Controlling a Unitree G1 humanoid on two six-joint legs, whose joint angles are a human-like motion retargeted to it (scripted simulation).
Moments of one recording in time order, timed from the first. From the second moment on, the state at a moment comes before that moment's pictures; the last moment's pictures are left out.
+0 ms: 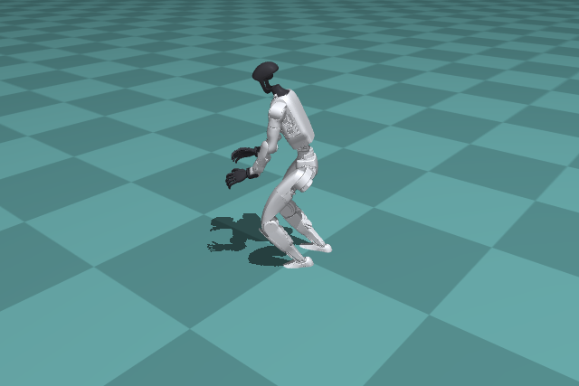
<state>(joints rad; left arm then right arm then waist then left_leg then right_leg) -0.66 0.19 -0.61 1.13 0.27 -0.20 0.84 -0.61 -0.23 0.72 0.78 -0.16 -0.35 -0.78 -0.06 -0.01 0.36 -0.73 0.13 0.21 1.24 -0.51 -0.12 -0.49 -0.15 -0.21 1.18 -0.83 -0.02</state>
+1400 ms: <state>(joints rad) -0.41 0.25 -0.55 0.30 0.10 -0.32 0.76 -0.47 -0.42 0.67 0.19 -0.32 -0.33 -0.76 -0.08 0.05 0.27 -0.51 0.08 -0.09 1.70 -0.42 -0.15 -0.85 0.01 0.01 1.31 -0.59 0.04</state>
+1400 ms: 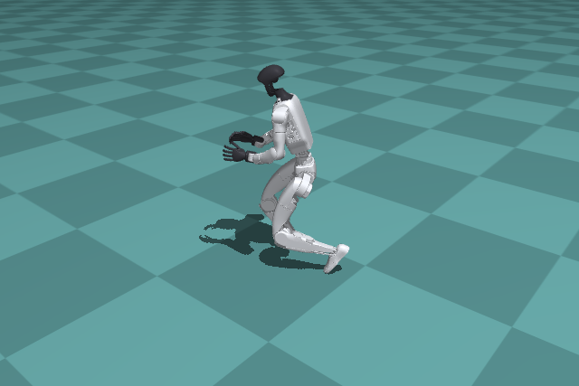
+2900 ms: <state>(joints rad) -0.20 0.30 -0.56 0.31 0.09 -0.28 0.45 0.03 -0.51 0.52 0.13 -0.07 -0.38 -0.37 -0.15 -0.04 0.11 -0.09 -0.22 0.02 0.69 -0.79 0.10 -0.72 -0.17 0.01 1.16 -0.64 0.08</state>
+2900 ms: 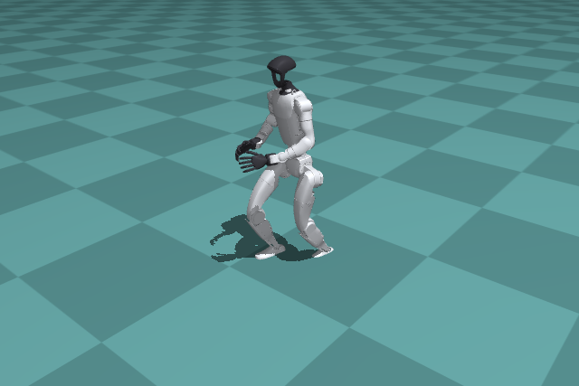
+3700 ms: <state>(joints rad) -0.06 0.22 -0.27 1.12 -0.06 -0.18 0.33 -0.21 -0.50 0.42 0.45 0.07 -0.38 -0.38 0.00 0.10 0.01 -0.81 0.11 0.16 0.93 -0.66 0.05 -0.28 0.05 -0.20 0.71 -0.63 0.04</state>
